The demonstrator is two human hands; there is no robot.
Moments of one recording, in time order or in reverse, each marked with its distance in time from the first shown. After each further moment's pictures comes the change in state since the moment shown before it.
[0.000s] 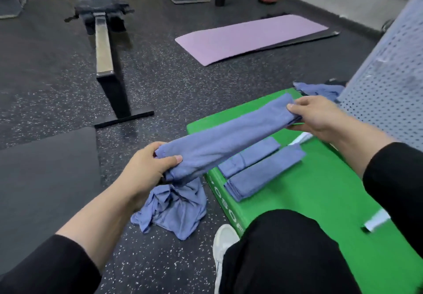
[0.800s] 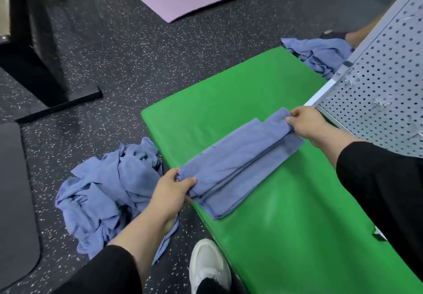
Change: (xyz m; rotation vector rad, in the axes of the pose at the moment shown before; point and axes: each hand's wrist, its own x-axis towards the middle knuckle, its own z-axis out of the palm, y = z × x) left_hand 0.153 -0.132 0.174 -0.034 -0.055 -0.322; right_hand 0.183 0.204 -0.043 -0.586 0.178 0.178
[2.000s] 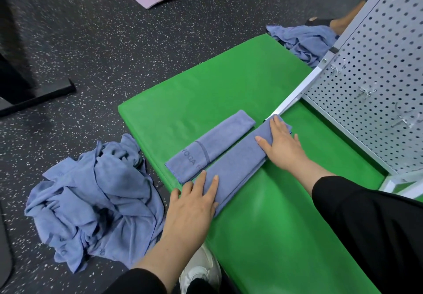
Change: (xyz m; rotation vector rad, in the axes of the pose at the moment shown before) left_hand 0.005 -0.072 0.057 1.473 -0.003 0.827; right_hand -0.042 0.060 0.059 -0.355 -0.117 -0.149
